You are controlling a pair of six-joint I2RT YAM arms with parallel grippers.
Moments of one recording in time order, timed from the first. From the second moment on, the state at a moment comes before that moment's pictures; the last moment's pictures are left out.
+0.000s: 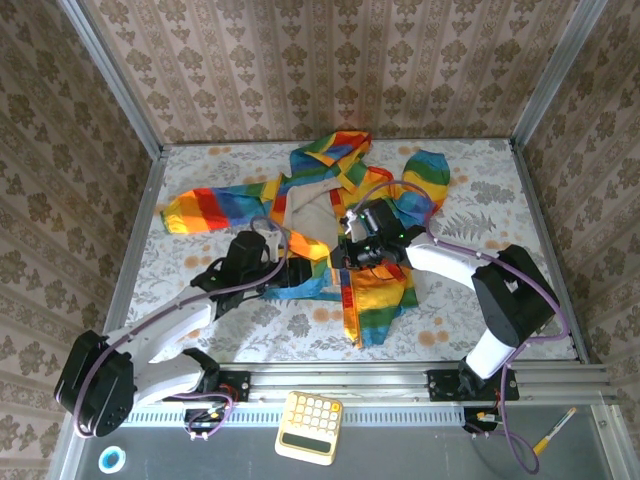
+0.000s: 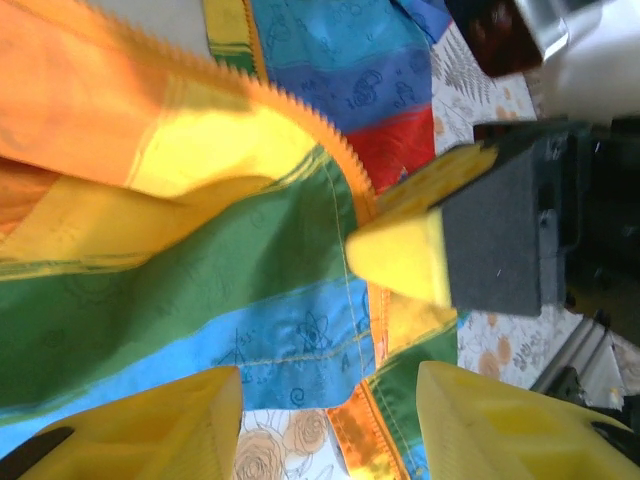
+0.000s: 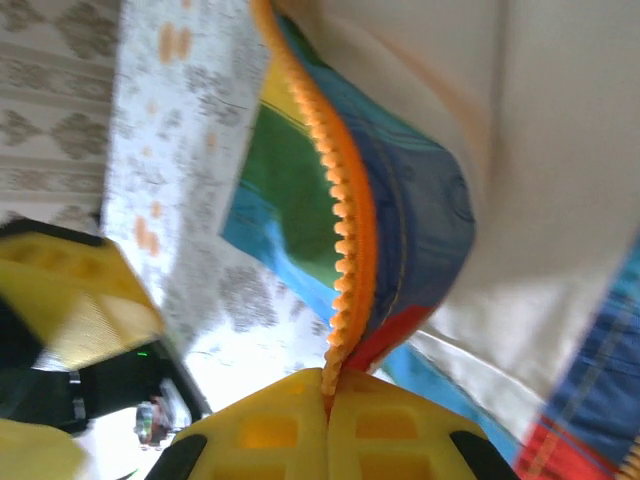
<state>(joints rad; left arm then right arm) -0.65 1.08 0.54 -0.08 0.39 -0.67 0.57 1.65 0.98 -0.17 -0.62 0.59</state>
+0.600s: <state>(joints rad) -0.63 1.16 0.47 0.21 0.57 -0.77 0.57 1.68 0.98 -0.01 -0.72 0.73</state>
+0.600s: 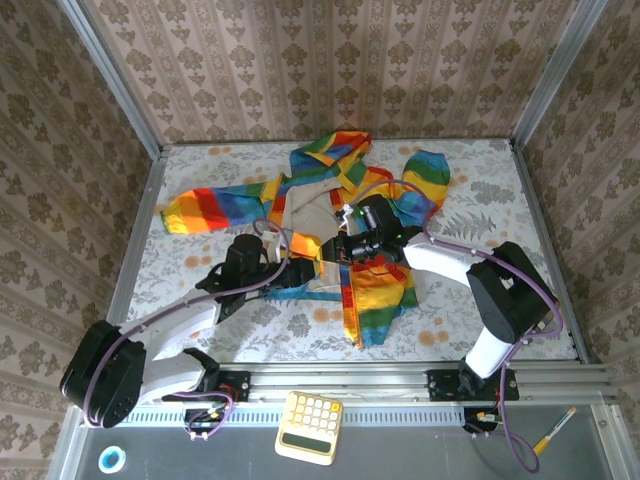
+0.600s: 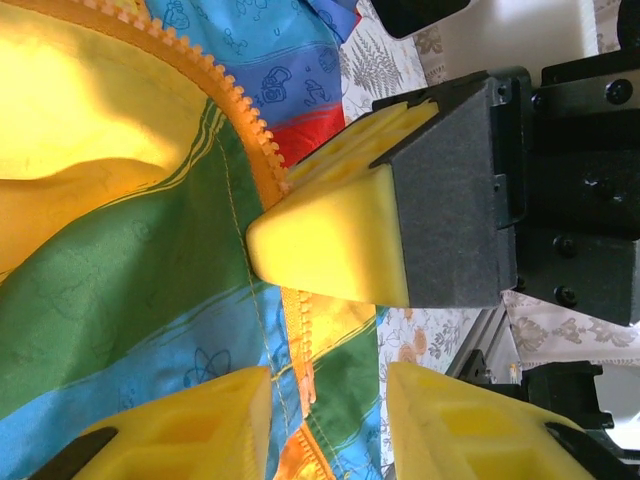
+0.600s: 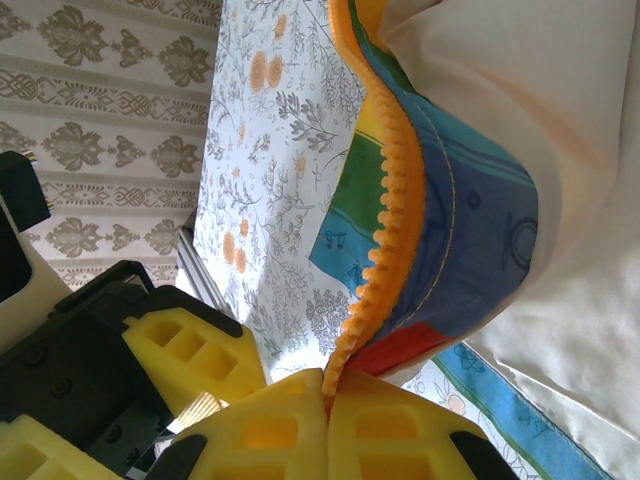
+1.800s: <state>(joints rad) -0.61 1.26 0.39 0.42 0.59 -0.88 0.57 1.72 0.98 0.05 -0.72 0.80</state>
